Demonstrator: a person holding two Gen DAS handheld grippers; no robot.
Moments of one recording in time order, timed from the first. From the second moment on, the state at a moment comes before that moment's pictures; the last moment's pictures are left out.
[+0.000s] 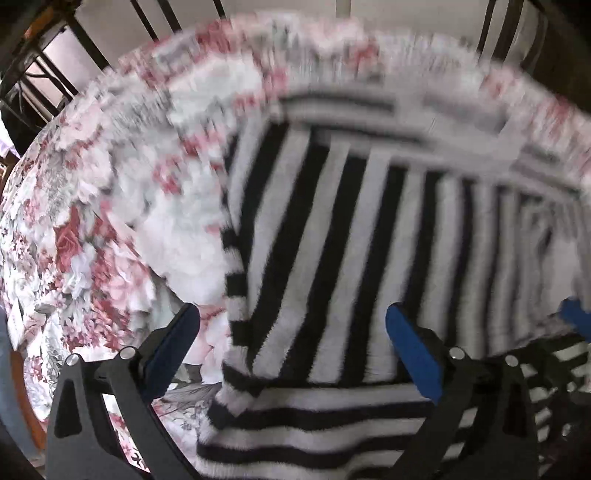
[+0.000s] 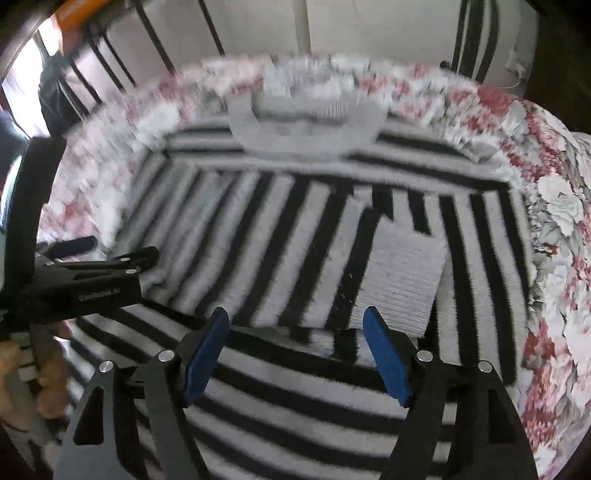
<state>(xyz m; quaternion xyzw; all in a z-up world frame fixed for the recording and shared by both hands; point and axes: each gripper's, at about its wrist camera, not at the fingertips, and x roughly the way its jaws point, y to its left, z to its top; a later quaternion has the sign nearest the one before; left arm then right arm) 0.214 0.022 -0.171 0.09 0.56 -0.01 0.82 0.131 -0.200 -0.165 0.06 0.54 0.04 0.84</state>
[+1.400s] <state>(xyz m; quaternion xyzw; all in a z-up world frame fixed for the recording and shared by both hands) 0.069 0.048 -0.155 0.10 0.60 -0.01 0.79 -0.033 -0.255 -0.142 0.15 0.55 0.03 0.82</state>
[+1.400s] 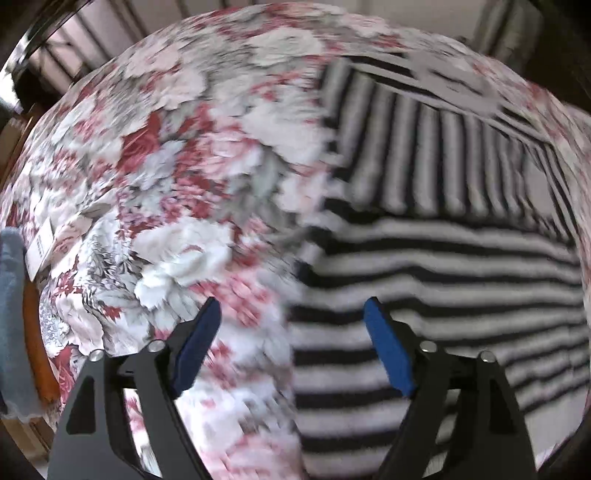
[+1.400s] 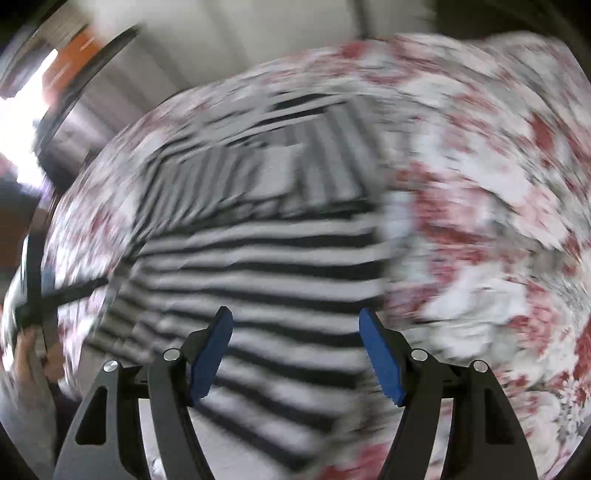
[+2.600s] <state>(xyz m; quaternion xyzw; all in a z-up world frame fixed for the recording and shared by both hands) 0.018 0.073 -0.144 -0.03 0.66 -0.11 0.74 -0.090 -0.297 -0.150 0.32 0.55 0.03 0.77</state>
